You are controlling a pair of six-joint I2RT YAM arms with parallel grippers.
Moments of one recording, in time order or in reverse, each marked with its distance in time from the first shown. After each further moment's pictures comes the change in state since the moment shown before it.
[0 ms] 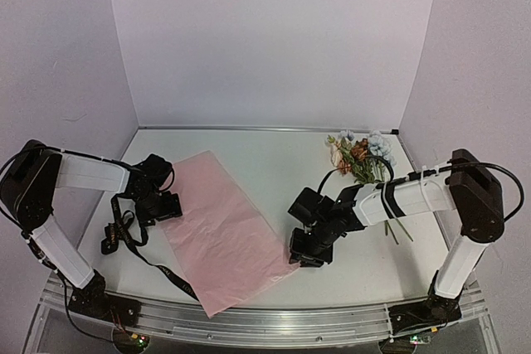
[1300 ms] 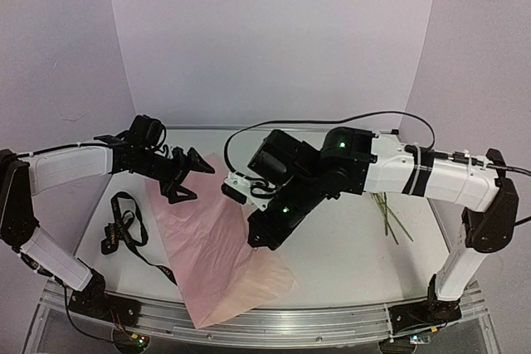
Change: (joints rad) left arm 0.005 -0.148 0.195 0.057 0.737 -0.291; right arm 0.241 -0.006 0.722 -0.527 -0.034 -0.888
